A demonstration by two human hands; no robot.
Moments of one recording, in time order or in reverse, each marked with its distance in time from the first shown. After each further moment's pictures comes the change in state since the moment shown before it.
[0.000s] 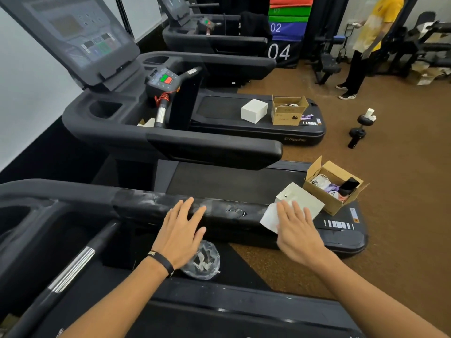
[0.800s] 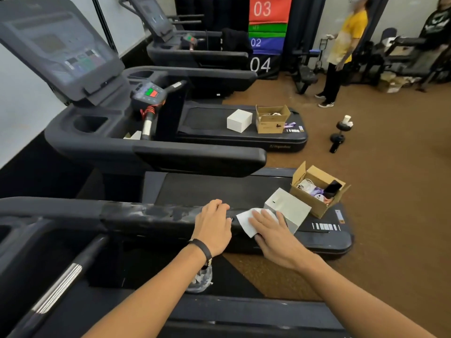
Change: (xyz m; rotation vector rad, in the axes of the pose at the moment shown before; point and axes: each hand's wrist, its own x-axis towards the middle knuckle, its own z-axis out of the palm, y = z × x) left_hand 0.047 0.094 -0.022 -0.439 -0.034 -0.039; right_hand -0.014 -0.006 -0.009 0.170 0.103 -0.285
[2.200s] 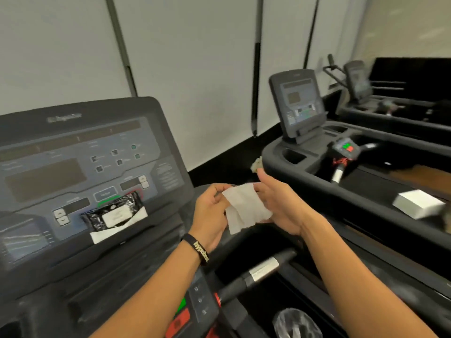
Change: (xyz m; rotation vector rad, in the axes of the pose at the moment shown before) left_hand -0.262 -0.220 -0.309 -1.214 0.942 -0.305; right_hand 0.156 -0.490 -0.072 1.204 -0.666 -0.191
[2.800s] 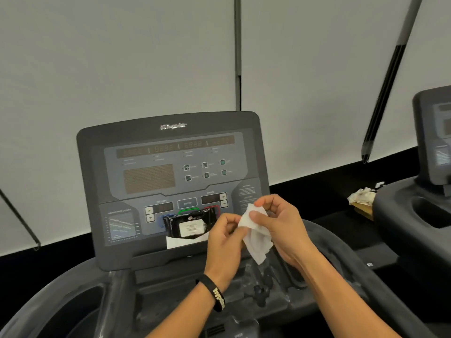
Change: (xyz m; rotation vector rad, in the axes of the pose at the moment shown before) left_hand 0.038 0.007 -0.100 0.253 0.520 0.206; right_hand 0.159 -0.009 0.117 -0.007 -0.129 -0.325
